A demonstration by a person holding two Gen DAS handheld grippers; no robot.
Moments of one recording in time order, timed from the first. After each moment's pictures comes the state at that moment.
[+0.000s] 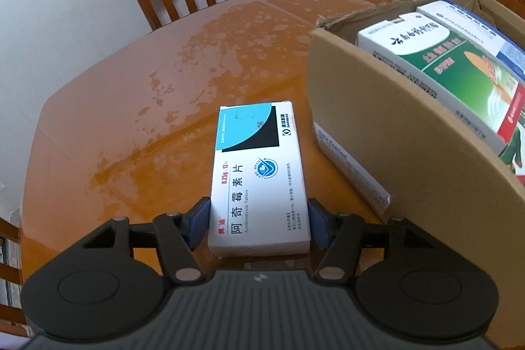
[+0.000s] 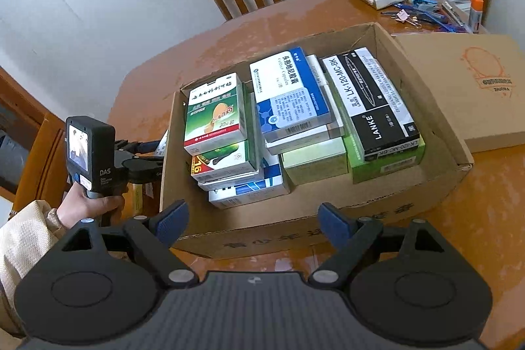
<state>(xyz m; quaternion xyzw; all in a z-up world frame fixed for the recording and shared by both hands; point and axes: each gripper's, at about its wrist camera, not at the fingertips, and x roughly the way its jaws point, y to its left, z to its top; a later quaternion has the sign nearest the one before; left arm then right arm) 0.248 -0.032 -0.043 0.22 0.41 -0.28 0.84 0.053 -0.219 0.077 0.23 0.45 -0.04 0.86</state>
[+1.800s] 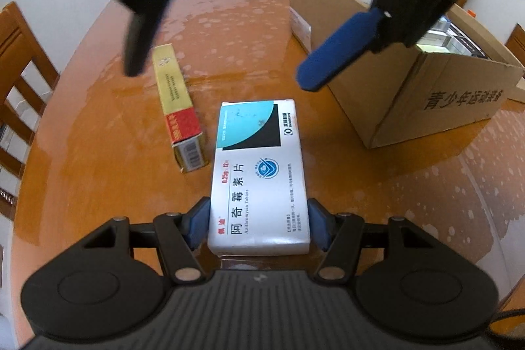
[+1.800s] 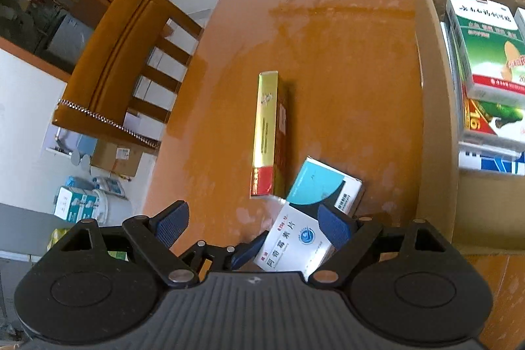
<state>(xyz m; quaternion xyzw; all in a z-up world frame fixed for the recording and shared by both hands) 0.060 0.061 -0.032 0.09 0.47 -0.20 0.86 0.151 -0.031 0.043 0.17 0.58 0.15 0.78</state>
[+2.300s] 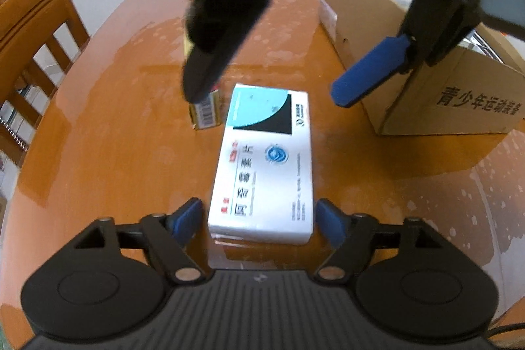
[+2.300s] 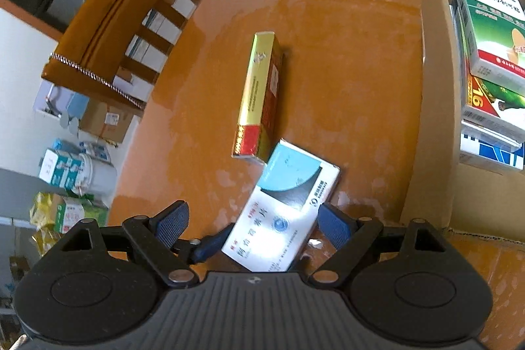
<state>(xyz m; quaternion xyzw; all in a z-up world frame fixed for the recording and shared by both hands) 0.037 0.059 -0.041 0.05 0.48 -0.13 0.87 0.144 -0.026 0.023 0.11 0.61 0.18 0.76</state>
